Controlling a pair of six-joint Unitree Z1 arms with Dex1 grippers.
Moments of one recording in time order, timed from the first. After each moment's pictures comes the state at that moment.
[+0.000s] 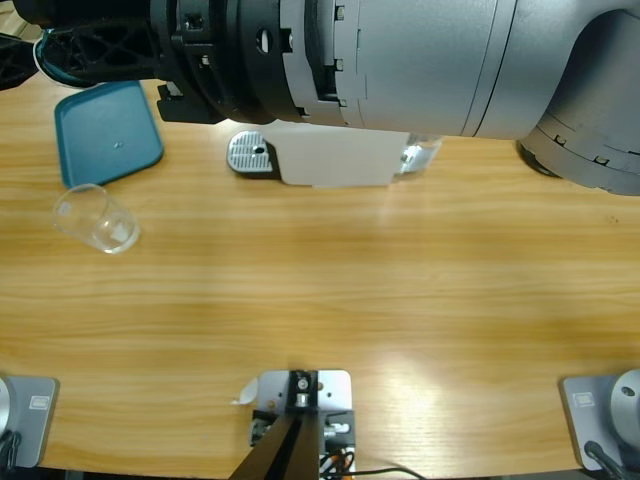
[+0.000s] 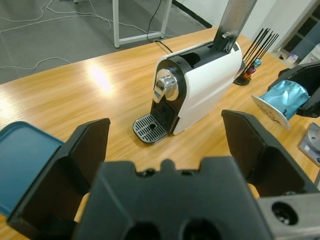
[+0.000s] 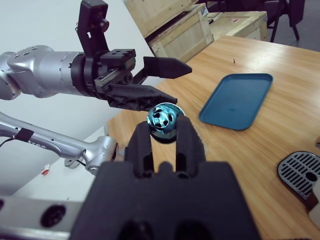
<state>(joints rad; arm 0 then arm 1) -0.58 1.03 -0.72 0.04 -0.25 -0.13 1.06 1.67 -1.02 -0.54 0.17 0.44</state>
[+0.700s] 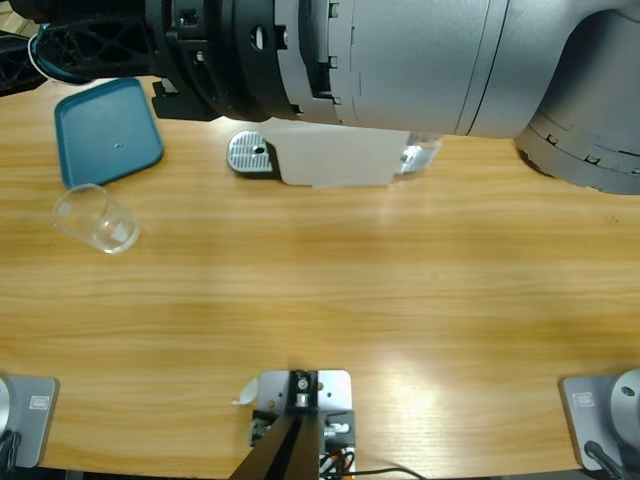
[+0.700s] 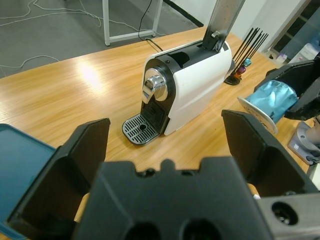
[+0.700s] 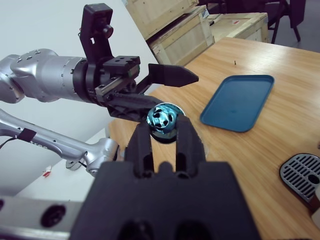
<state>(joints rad) -0.62 1.06 -0.71 0.01 -0.25 -0.16 1.06 1.68 -1.02 -0.56 0.17 0.45</state>
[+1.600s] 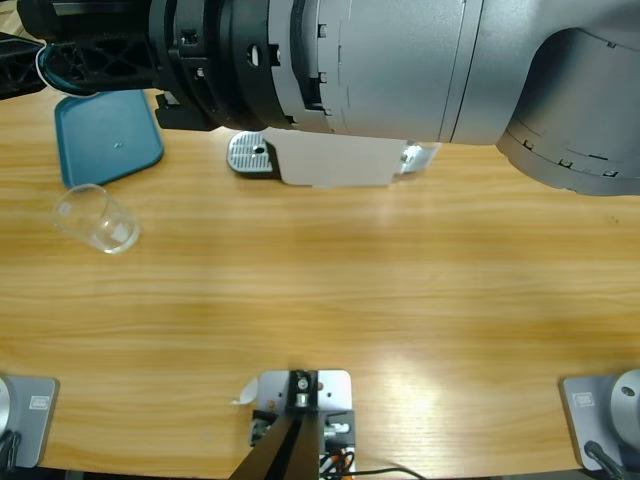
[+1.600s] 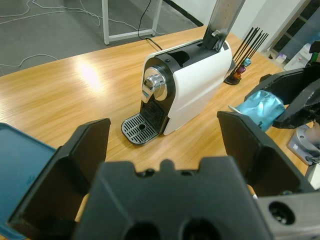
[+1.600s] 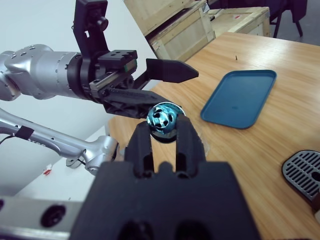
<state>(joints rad) -0.63 1.06 -0.71 0.00 -0.25 -0.17 1.06 1.70 -1.01 -0.56 0.19 0.45</state>
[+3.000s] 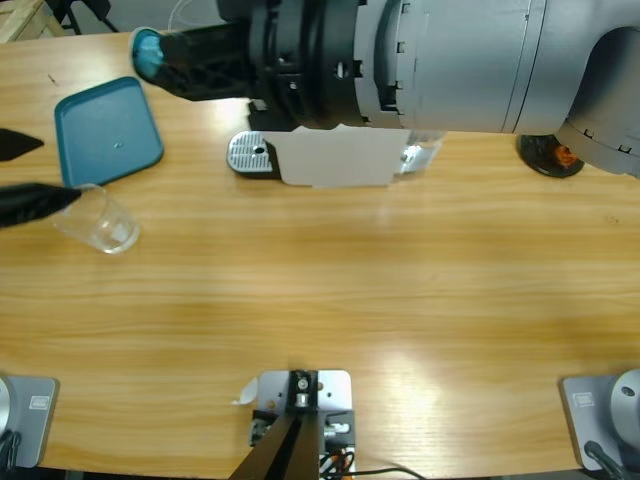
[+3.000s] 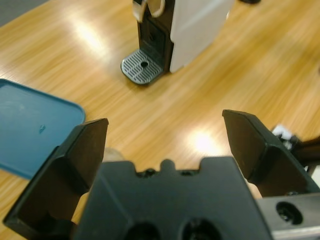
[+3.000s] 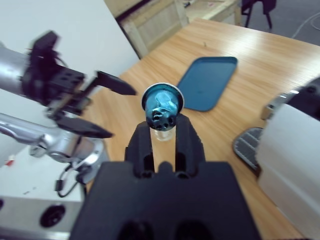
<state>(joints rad) -0.64 0.98 -0.73 0.39 -0.23 0.08 0.97 1.64 -0.97 -0.42 0.18 0.33</state>
